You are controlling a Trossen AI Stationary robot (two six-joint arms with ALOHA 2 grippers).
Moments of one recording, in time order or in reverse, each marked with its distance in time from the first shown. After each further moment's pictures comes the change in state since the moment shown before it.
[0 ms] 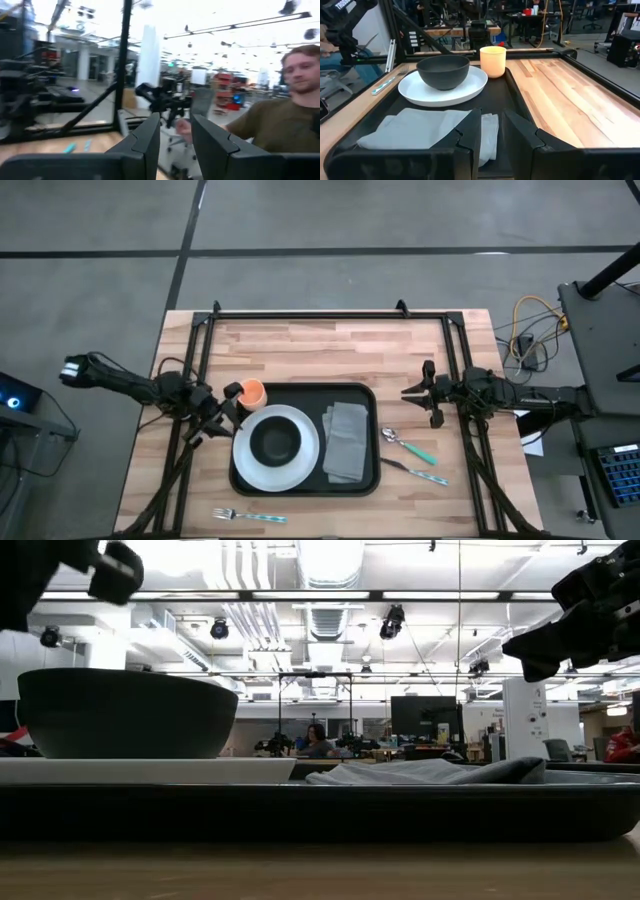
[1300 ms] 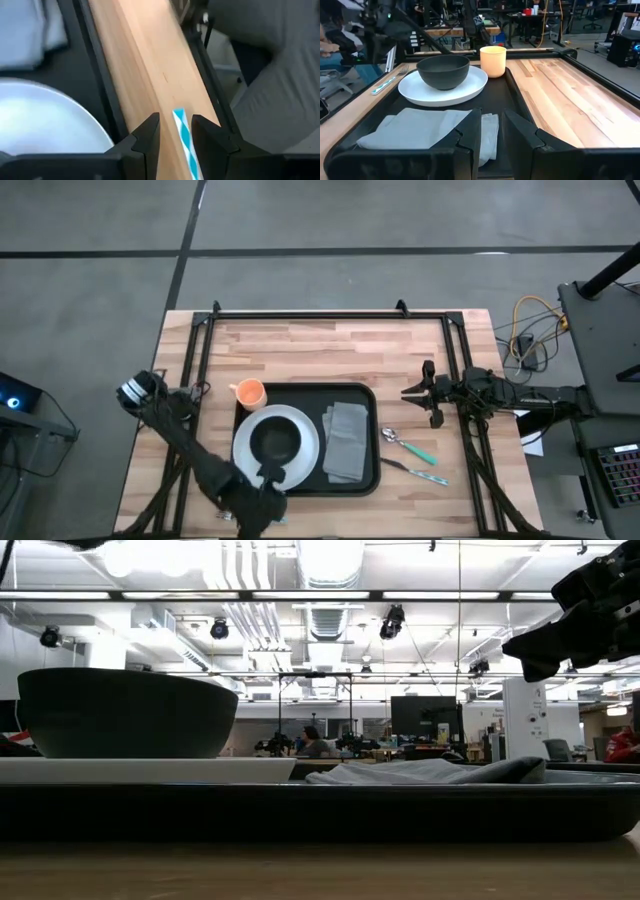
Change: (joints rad) left arm -0.586 1.206 1.200 -1.234 -0.558 -0.198; right arm 0.000 0.001 0.000 0.000 -0.001 0.000
